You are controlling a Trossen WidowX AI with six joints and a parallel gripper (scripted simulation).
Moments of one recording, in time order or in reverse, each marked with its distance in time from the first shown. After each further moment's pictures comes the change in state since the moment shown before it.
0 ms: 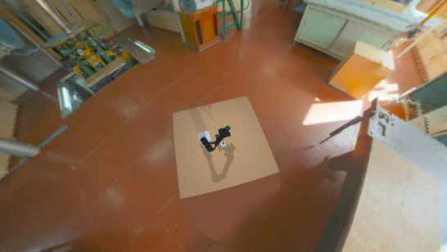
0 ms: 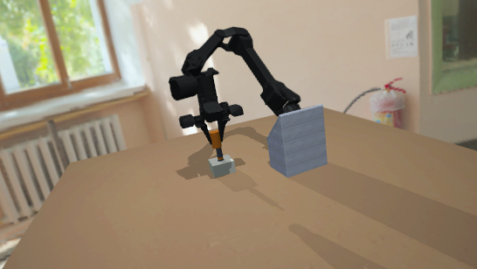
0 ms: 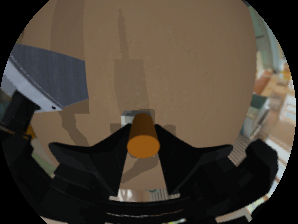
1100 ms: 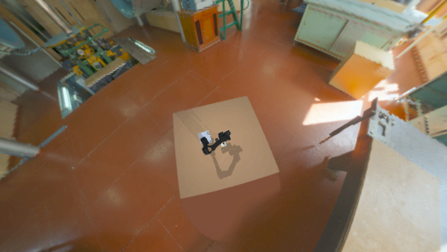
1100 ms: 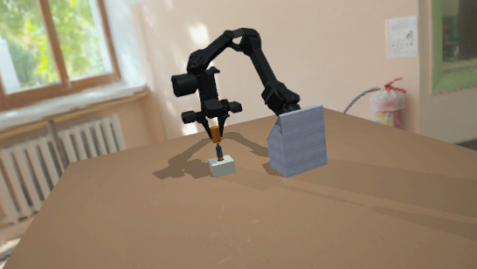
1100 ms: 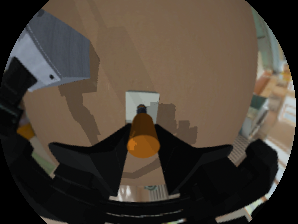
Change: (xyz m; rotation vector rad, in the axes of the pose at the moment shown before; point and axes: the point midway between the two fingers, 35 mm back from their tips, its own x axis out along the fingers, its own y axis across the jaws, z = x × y) arm -0.001 0.013 -0.053 -0.011 0.022 -0.007
